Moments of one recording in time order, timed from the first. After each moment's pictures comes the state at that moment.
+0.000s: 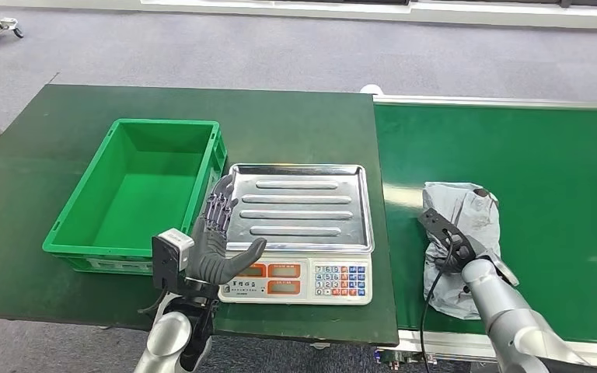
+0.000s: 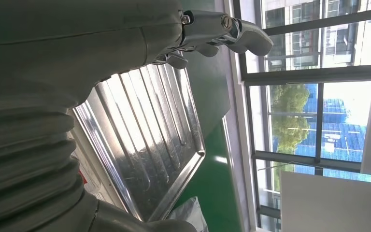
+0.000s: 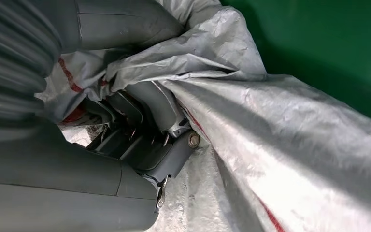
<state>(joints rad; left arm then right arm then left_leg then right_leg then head) -0.05 -0.17 -0.28 -1.39 -0.02 -0.01 -0.38 -0.69 -0.07 -0.04 -0.35 0.88 0.05 0.20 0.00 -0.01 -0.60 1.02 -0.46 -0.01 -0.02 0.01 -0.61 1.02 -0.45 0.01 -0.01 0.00</state>
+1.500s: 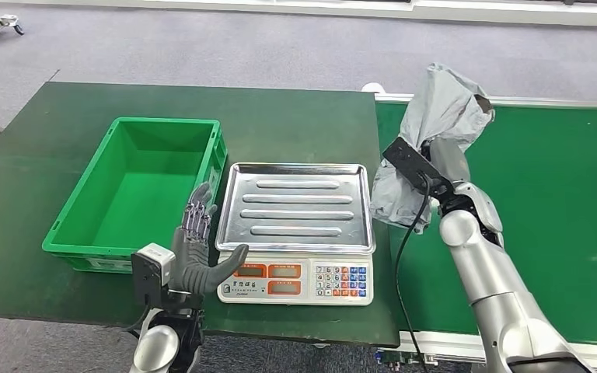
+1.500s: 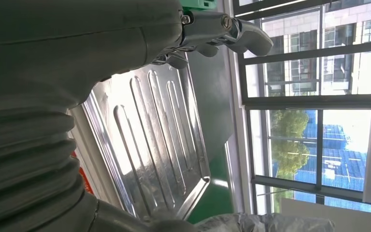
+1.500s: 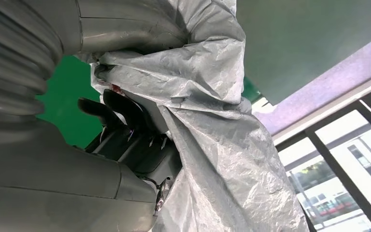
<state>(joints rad) 0.03 -0.18 -0.22 -1.45 -0.06 0.01 -0.42 -0.67 -0.03 0.25 -0.95 0.71 -0.07 -0.04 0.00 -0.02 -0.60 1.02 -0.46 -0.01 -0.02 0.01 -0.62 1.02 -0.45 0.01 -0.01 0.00</state>
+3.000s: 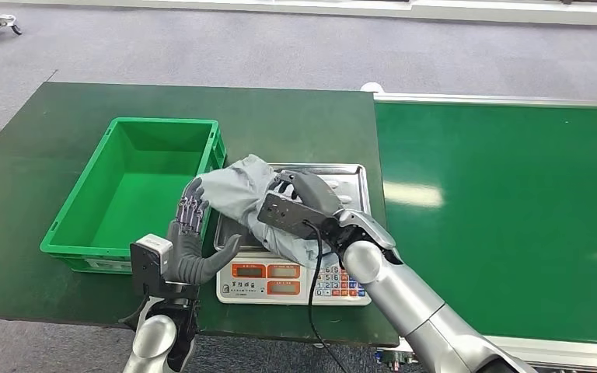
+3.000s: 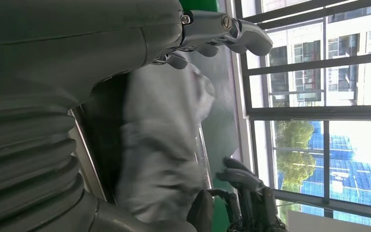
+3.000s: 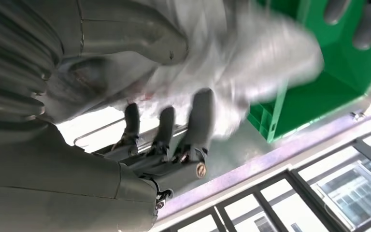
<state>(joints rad) -0.02 -0.18 -0.16 -1.40 -0.08 0.02 -0.43 -0.64 0.14 0.73 -1.06 0.35 0.02 -0.10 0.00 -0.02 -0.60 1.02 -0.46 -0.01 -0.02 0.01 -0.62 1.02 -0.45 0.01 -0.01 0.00</state>
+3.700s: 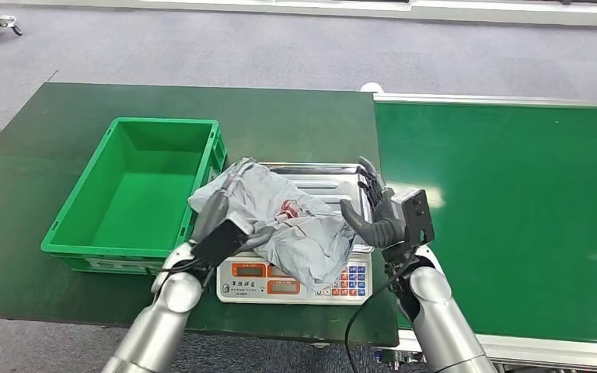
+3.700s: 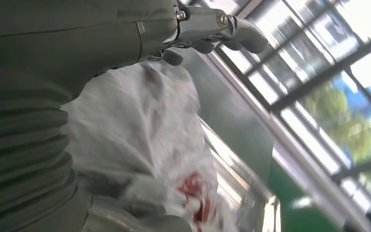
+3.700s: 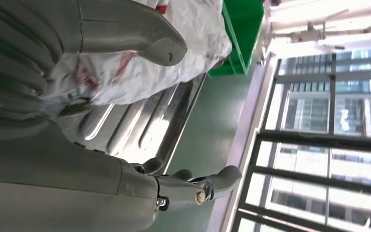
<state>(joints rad) -0.33 -0.10 -0.25 -1.08 -0.59 -0.03 -0.41 -0.37 0.08 0.36 -1.16 -0.12 0.09 -0.36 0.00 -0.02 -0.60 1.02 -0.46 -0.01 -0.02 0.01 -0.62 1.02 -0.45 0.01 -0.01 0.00</state>
